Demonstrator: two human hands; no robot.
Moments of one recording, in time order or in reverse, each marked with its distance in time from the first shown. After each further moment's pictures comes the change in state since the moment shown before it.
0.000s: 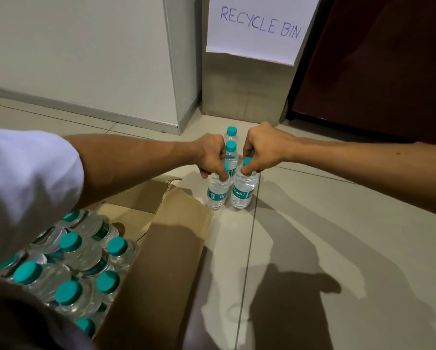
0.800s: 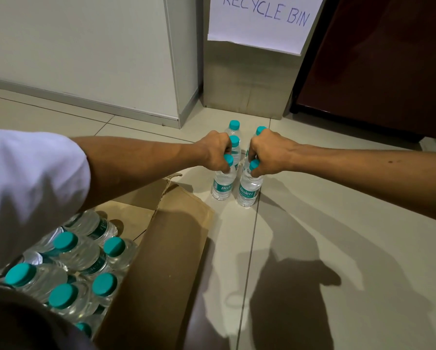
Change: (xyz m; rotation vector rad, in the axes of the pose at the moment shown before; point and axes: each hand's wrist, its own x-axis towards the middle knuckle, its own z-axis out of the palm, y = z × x) left_hand 0.021 -0.009 0.019 0.090 0.135 0.095; right_hand 0.014 0.015 0.034 -0.089 -0.004 0.008
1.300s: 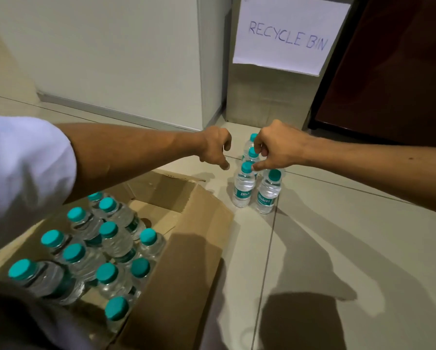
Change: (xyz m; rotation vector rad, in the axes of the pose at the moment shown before) left_hand -0.057 -0.014 -0.062 0.166 -0.033 -0.074; right_hand -0.010 -0.035 -0.048 -0.072 0.172 -0.125
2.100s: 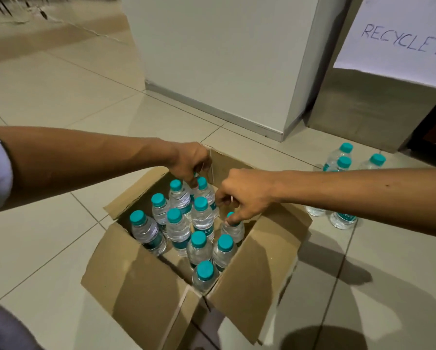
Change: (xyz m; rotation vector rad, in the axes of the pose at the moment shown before) left_hand -0.178 -0.162 0.010 0.172 -0.174 -0.127; right_hand 0.022 -0.227 0.015 -0.003 -0.179 -0.837
